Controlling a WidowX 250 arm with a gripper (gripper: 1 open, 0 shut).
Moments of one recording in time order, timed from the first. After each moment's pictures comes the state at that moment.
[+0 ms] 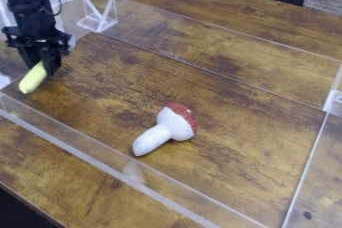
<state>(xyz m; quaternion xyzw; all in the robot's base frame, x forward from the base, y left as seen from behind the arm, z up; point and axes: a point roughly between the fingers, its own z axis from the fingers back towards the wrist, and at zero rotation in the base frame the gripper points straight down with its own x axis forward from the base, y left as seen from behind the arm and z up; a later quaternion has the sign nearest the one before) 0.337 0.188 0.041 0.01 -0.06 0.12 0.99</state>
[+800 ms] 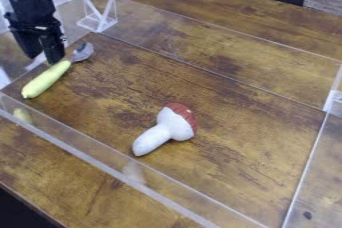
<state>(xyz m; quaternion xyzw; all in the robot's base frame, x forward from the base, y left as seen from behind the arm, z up) 0.342 0.190 0.056 -0.01 -0.07 0.02 1.00</state>
